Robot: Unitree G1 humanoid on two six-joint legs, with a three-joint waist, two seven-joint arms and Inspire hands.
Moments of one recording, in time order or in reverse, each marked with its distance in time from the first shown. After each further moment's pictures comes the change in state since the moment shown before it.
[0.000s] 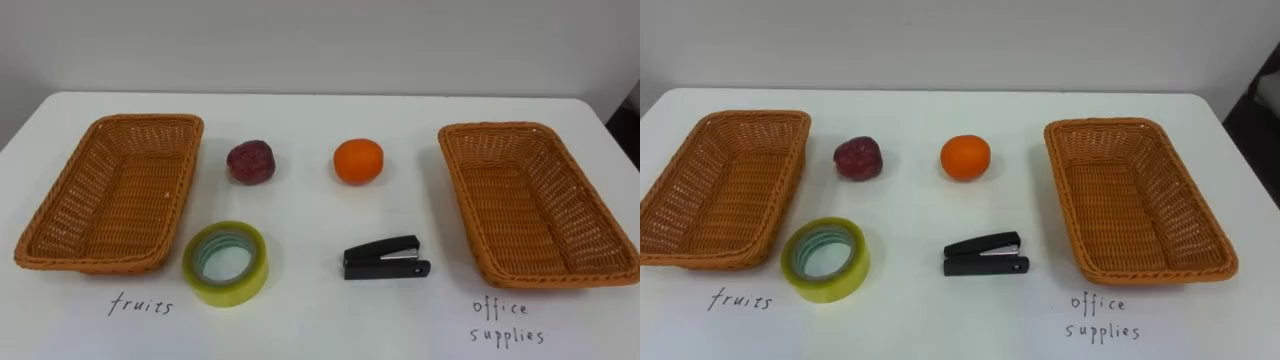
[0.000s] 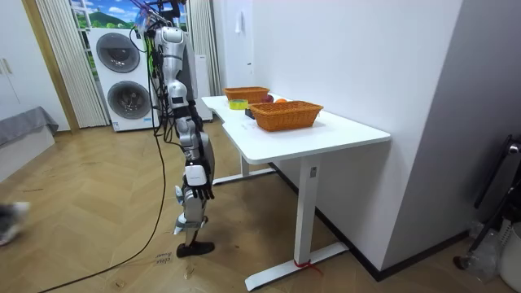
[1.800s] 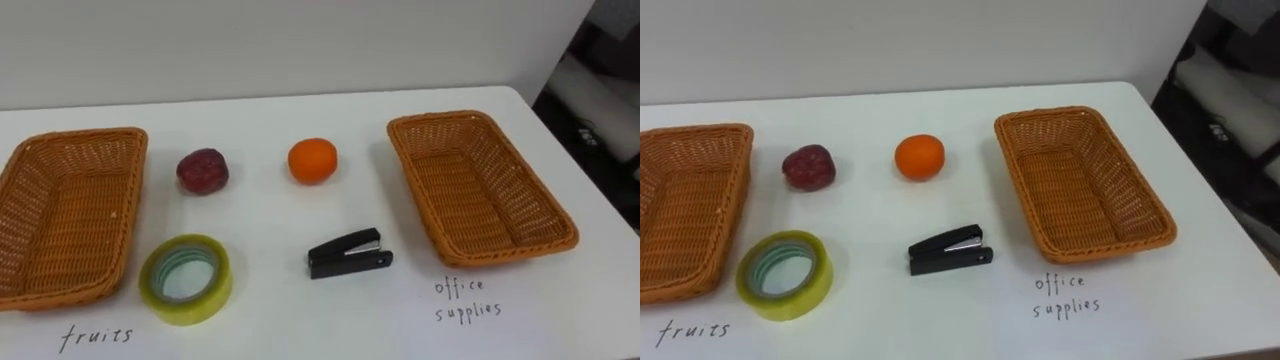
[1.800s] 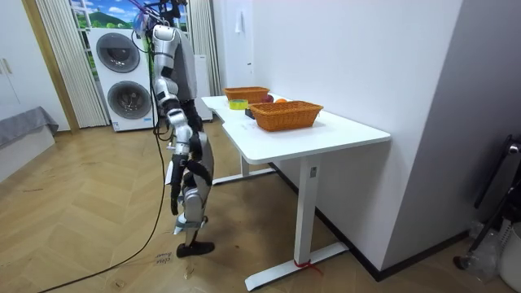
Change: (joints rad) left arm 0.043 0.045 0.117 -0.112 0.010 0.059 0.056; right arm 0.018 -0.028 -0.544 -0.411 0.419 0.014 -0.684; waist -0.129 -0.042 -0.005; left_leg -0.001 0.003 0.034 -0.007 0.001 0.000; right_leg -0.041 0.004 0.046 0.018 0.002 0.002
